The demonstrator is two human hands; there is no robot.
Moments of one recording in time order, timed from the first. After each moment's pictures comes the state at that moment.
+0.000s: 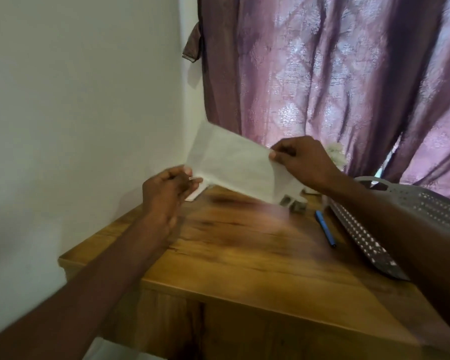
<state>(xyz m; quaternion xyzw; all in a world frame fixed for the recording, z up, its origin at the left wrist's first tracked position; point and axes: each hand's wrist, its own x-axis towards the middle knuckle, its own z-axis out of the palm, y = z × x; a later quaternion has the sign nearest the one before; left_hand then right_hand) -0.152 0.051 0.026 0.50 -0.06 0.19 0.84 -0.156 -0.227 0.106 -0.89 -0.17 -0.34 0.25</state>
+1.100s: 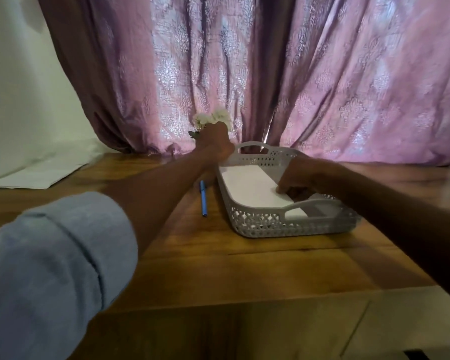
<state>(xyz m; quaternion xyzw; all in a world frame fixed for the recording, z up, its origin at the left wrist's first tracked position) -0.069 -0.296 0.068 0.91 -0.24 0.21 0.28 -0.206 -0.464 0.050 -0.92 0.23 -0.02 0.32</state>
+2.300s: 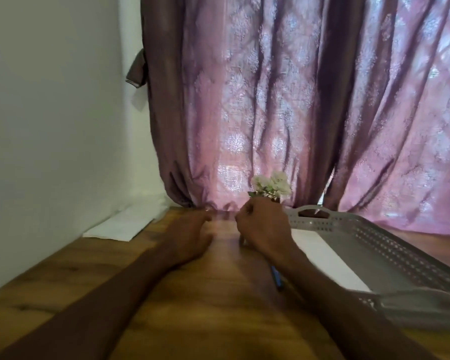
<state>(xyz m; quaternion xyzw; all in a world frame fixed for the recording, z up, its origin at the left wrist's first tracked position) -0.043 -0.063 -0.002 0.90 -0.29 0.23 0.21 -0.159 -0.242 0.061 -0.91 0.03 -0.33 0.25</state>
